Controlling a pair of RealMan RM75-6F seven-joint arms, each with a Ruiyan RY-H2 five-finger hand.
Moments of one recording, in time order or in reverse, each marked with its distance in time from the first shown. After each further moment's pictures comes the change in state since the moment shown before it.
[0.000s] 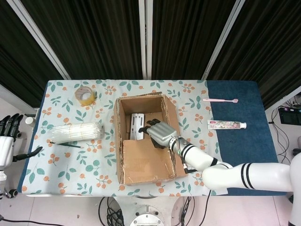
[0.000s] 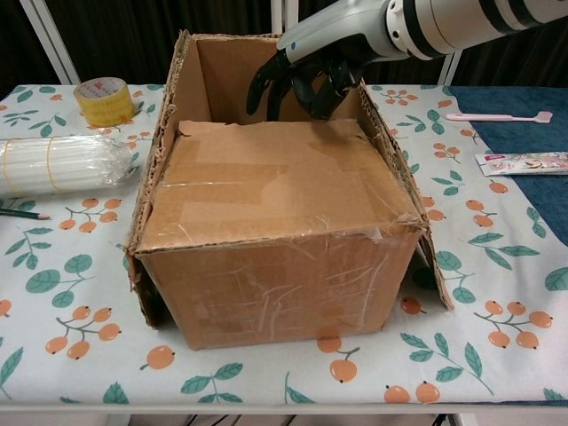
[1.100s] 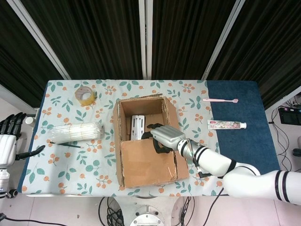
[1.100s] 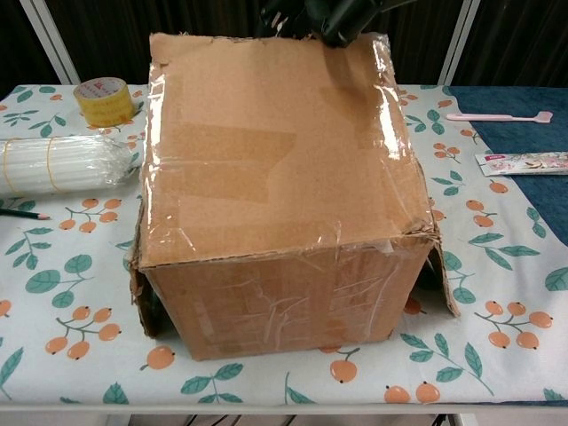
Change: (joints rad) left arm 0.006 0.009 -0.041 -0.049 0.020 -0.052 -0.022; right arm -0.089 0.318 0.136 -0.198 -0.122 -0.210 0.375
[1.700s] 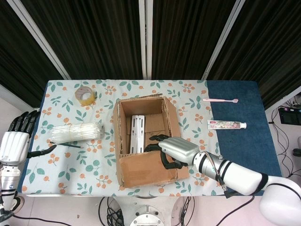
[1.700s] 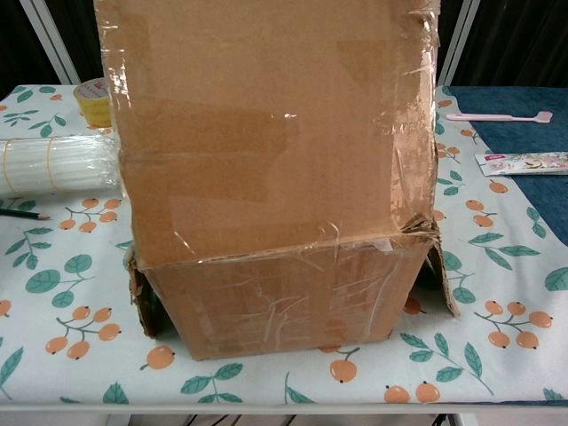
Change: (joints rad) left arm -0.035 0.000 -0.012 -0.086 0.036 -0.027 0.074; right arm -0.441 0.228 0.430 -0.194 -0.385 -0.244 0.343
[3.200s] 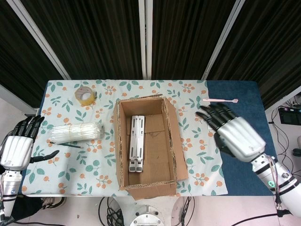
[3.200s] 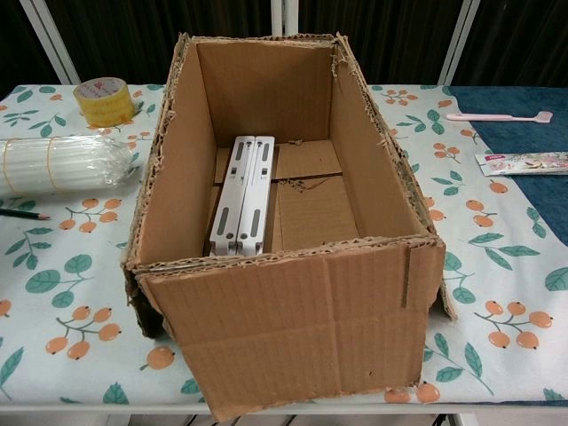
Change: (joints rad) left arm 0.031 0.015 0.039 -0.040 0.045 0.024 0.070; right arm -1.109 -0.454 0.809 -0.031 -0.213 -0.083 -0.921
